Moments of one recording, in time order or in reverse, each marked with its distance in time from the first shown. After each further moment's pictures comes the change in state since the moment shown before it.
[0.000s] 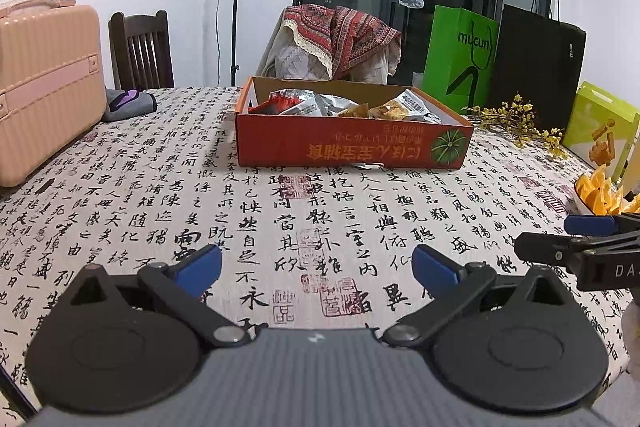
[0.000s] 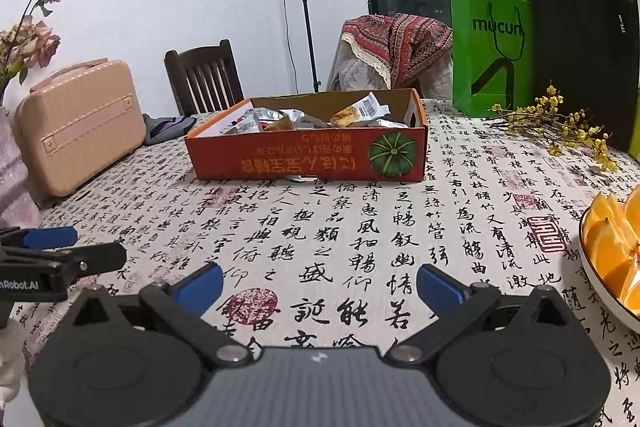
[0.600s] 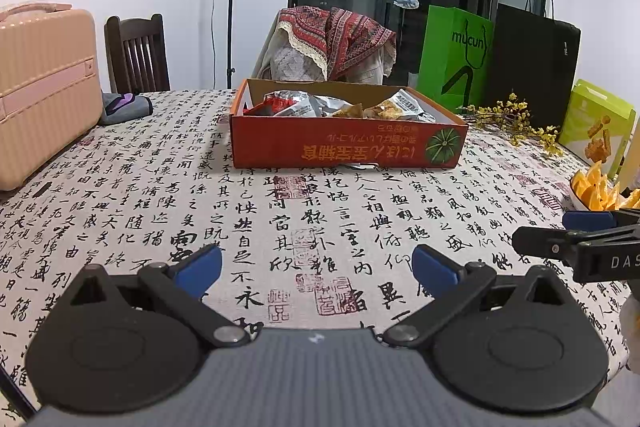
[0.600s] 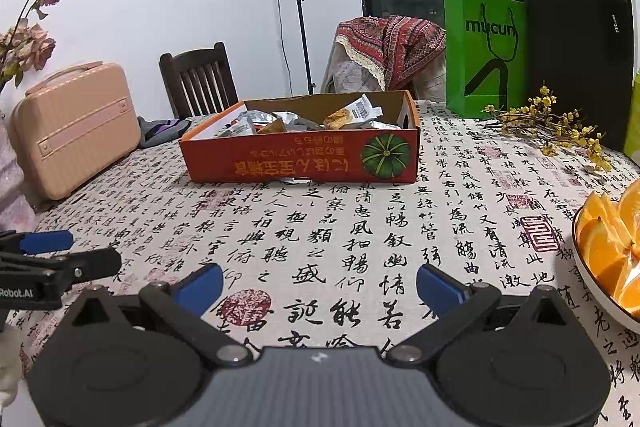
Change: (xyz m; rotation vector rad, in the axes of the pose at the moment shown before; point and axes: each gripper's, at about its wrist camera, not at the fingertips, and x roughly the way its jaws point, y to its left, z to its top) left arm -0.001 -0.003 -0.001 0.013 -0.006 -0.007; right arm -0.001 -0.003 0.001 0.008 -0.006 -0.015
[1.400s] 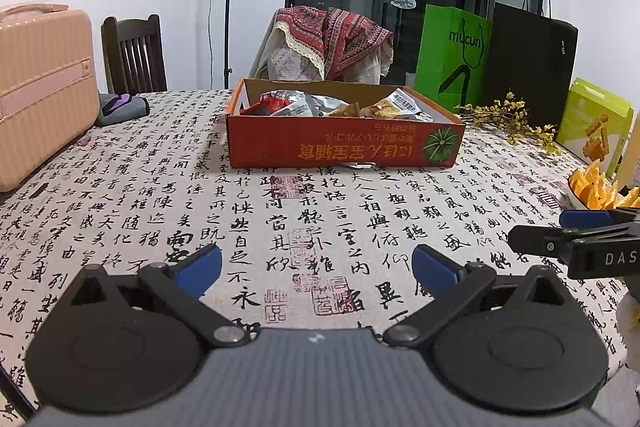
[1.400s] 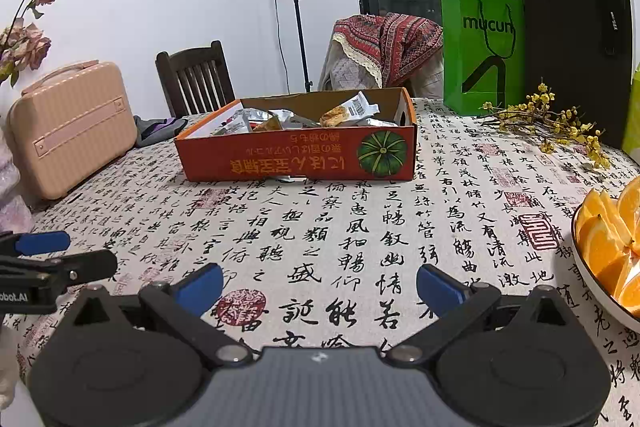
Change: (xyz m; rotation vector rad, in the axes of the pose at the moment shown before) left arm 0.003 -0.002 -0.001 0.004 -0.002 -0.008; right arm 0.003 -0.003 -0.002 0.003 0.005 -0.005
